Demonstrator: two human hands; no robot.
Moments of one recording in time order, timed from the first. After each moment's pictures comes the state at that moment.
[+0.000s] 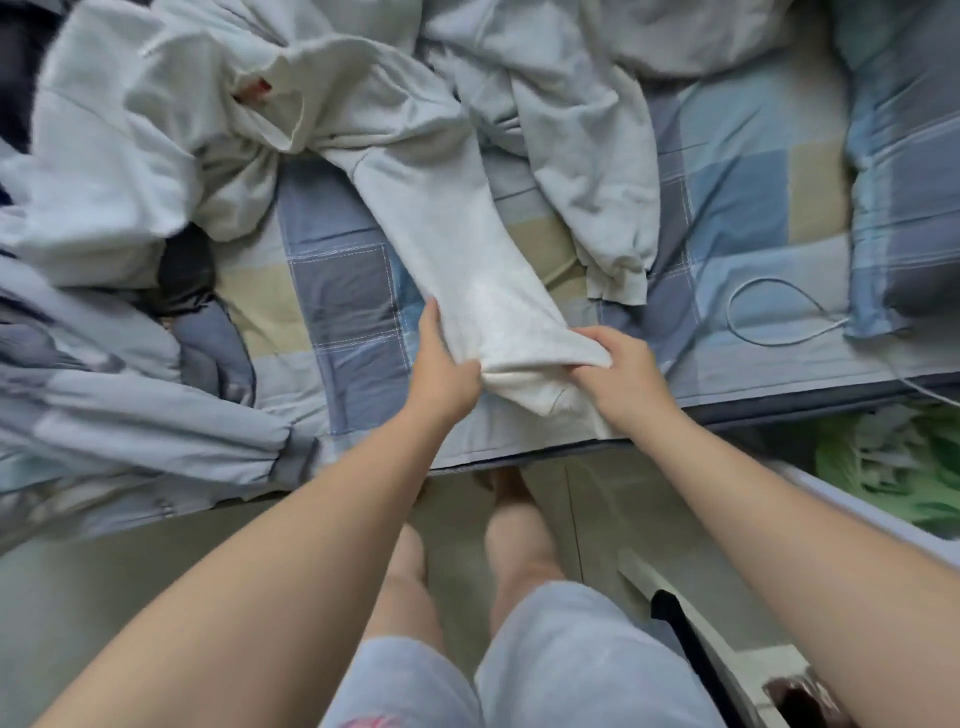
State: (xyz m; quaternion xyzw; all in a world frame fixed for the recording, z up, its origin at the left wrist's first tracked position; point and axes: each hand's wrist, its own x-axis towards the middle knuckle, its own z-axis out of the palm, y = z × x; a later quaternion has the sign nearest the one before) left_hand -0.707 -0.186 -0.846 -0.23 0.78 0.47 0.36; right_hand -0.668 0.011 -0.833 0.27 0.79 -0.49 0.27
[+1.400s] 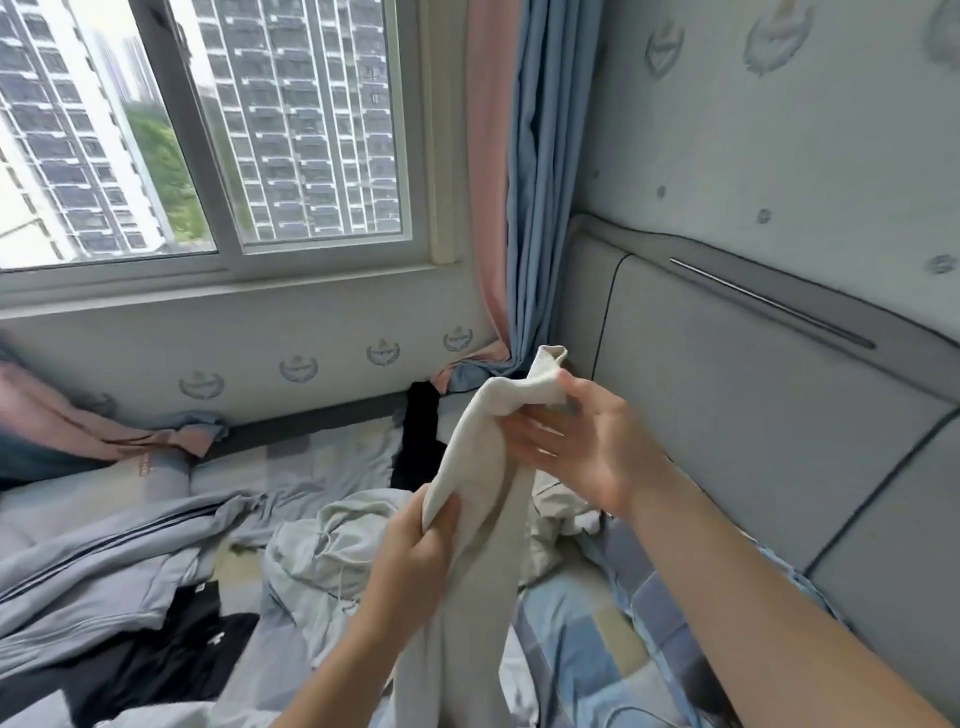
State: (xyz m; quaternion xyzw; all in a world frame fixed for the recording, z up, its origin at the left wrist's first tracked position) left_hand -0.773 -0.090 -0.396 0.17 0.74 0.65 0.04; right_hand -0.758 0.113 -0.310 0.10 0.47 -0.87 -0.03
